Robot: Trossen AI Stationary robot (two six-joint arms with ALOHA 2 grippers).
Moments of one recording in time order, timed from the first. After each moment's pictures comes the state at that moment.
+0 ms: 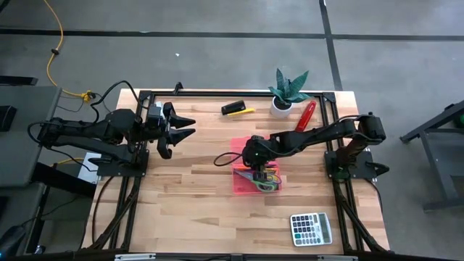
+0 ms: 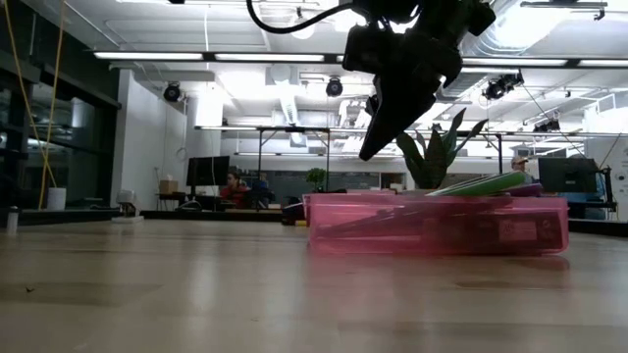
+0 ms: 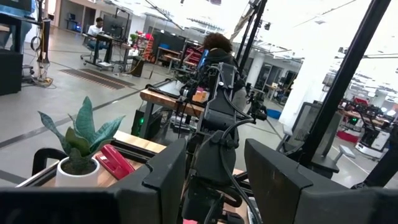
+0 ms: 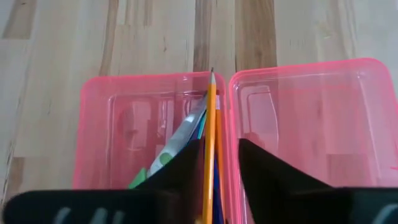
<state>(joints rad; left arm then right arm) 0.04 0.77 0.77 0.09 -0.19 -0.27 0.06 1.67 1.13 -0.46 -0.02 0.03</state>
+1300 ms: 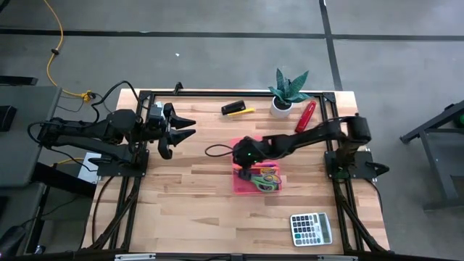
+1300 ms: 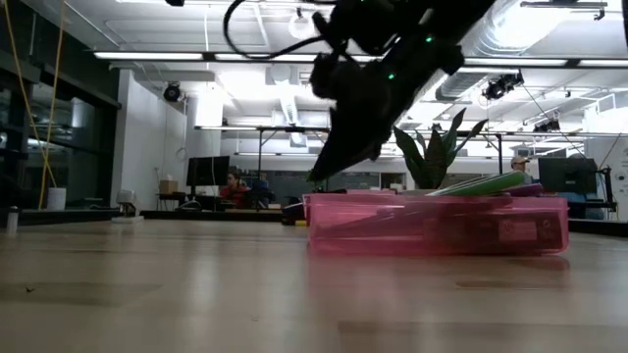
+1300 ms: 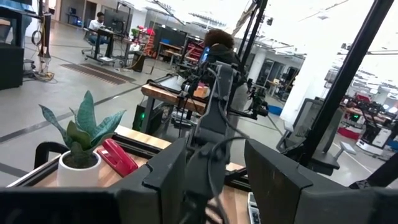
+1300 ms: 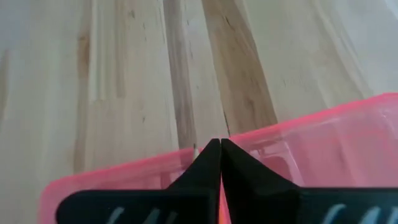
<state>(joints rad) 0.05 0.77 0.77 0.07 -0.19 -0.28 0.03 1.80 1.10 -0.13 0.00 0.20</state>
